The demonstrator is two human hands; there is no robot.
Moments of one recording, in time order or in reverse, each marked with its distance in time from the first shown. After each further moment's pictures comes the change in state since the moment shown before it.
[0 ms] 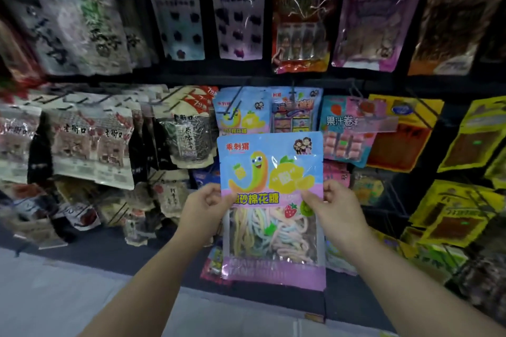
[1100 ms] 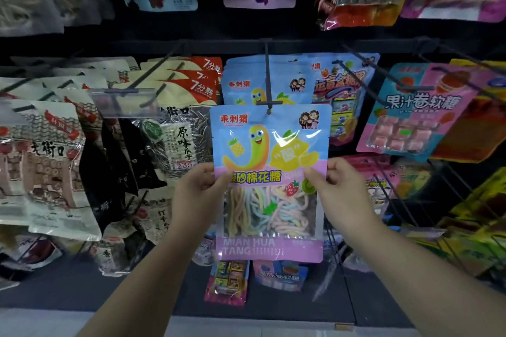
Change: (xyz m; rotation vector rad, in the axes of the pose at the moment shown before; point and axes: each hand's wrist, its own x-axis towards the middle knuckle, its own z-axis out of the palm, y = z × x) left_hand 0.201 -0.080 -0.044 0.025 0.078 0.031; right_hand 0.161 0.037 0.158 0.015 0.146 0.043
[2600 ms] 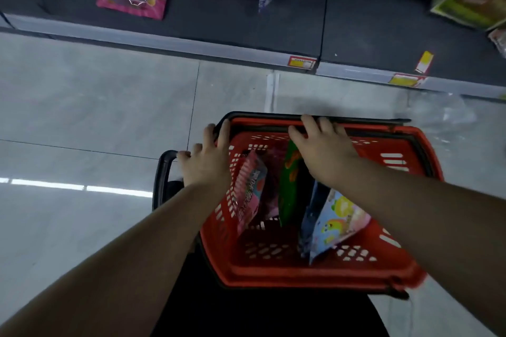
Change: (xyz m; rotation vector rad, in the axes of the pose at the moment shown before) left_hand -0.443 -0.468 0.274 1.175 -0.700 -0.350; right_hand -0.238 0.594 -0.132 -1.572 -1.117 -0.068
